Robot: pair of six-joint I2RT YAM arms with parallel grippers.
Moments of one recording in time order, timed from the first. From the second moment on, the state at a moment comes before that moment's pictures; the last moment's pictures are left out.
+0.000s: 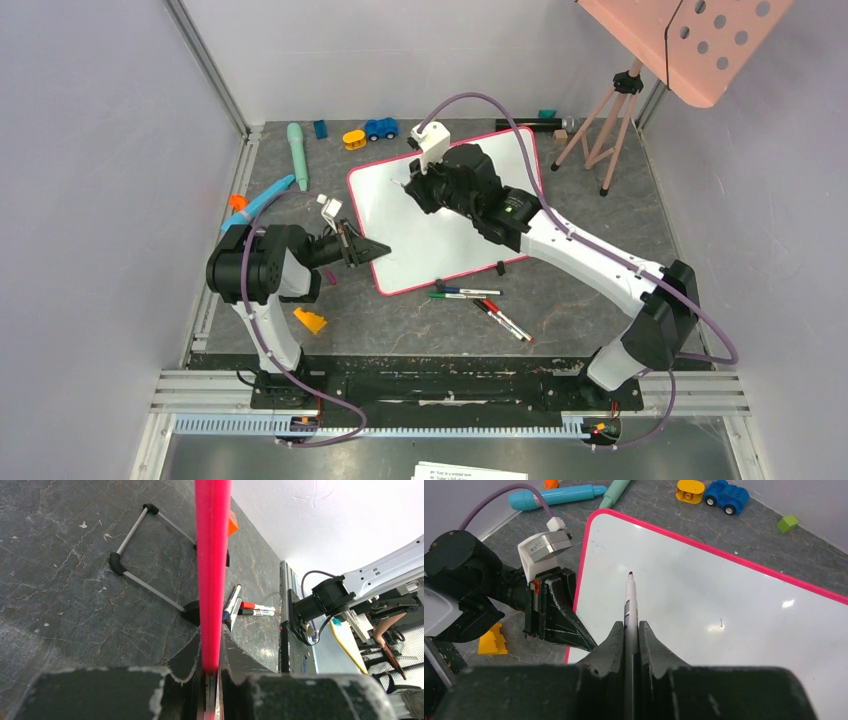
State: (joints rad) left arm -0.03 1.91 0.42 1.51 1.19 -0.77; right arm 0.83 1.58 1.46 -0.19 0.06 0.06
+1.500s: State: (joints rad) left arm -0.05 1.91 0.44 1.51 1.21 -0.76; right arm 0.91 1.79 1.73 -0.34 0.15 0.02
